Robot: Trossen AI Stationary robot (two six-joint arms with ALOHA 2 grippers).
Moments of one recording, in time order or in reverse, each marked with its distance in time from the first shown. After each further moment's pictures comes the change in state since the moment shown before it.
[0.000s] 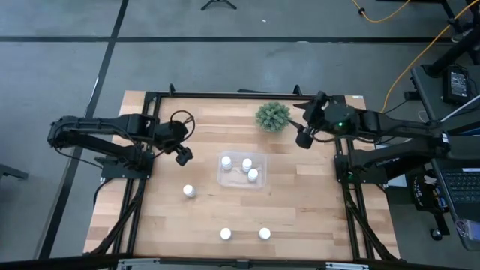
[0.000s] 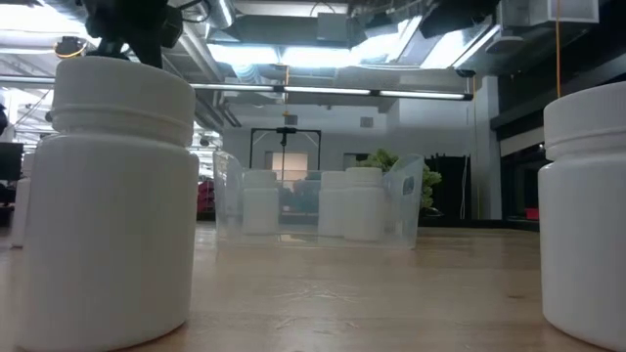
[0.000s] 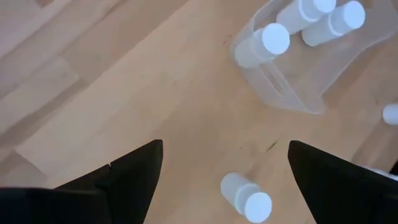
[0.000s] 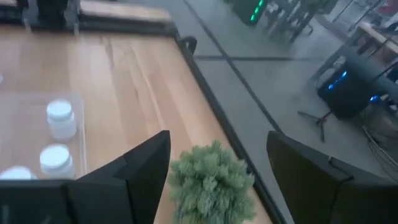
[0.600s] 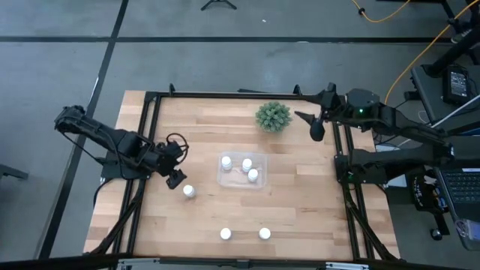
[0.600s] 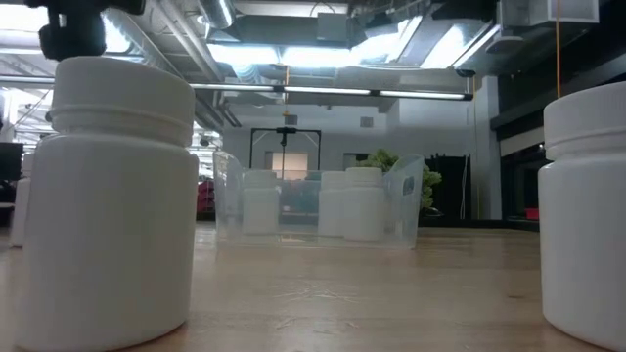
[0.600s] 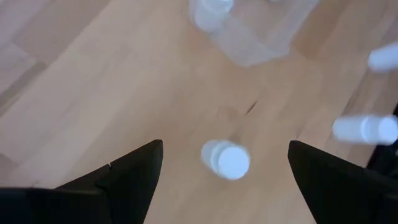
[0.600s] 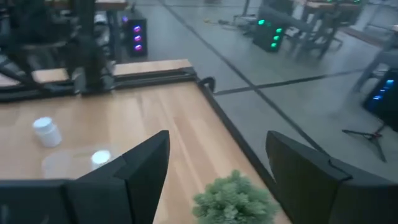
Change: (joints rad) left arm -0.444 0.000 -0.017 -0.010 -0.202 -0.209; right arm -0.173 -0.125 0.000 0.060 -0.290 0.075
